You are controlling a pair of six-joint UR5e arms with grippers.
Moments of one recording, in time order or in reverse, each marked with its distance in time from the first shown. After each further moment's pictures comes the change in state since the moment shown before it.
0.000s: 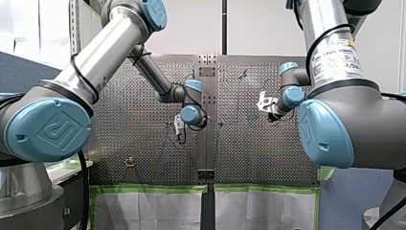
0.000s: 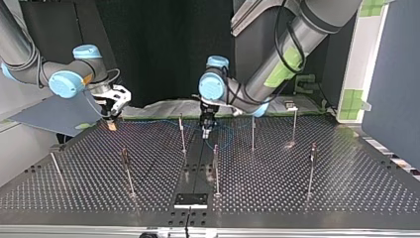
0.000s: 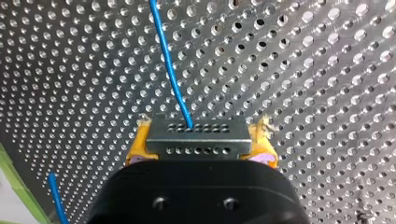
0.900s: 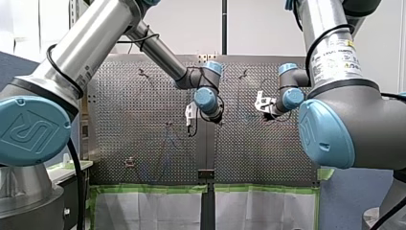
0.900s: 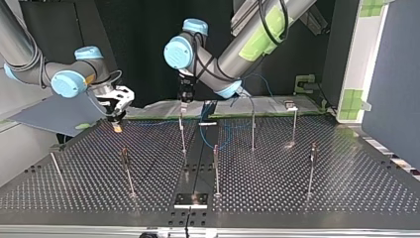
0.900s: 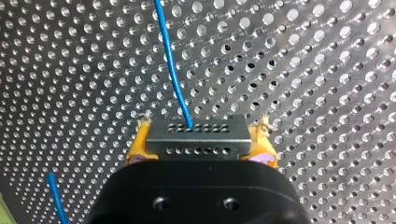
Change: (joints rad) left arm -0.211 0.099 -0.022 -0.219 -0.165 -0.016; right arm 0.007 0.008 0.000 -0.046 -0.077 0.000
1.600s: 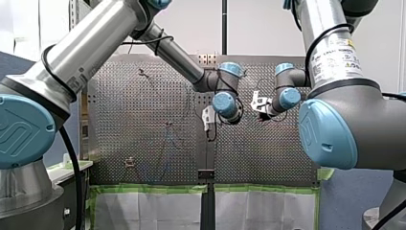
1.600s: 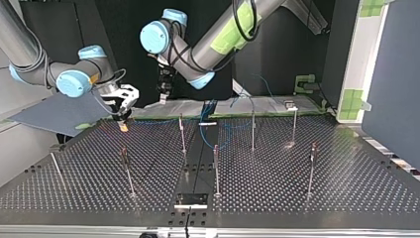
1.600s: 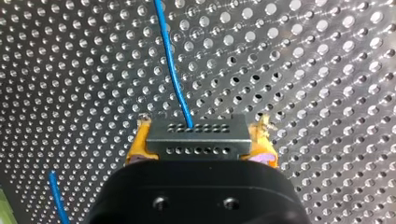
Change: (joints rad) left arm -0.122 -0.095 0.107 0.054 -0.086 -0.076; right arm 0.027 -0.001 0.000 0.011 -0.013 0.003
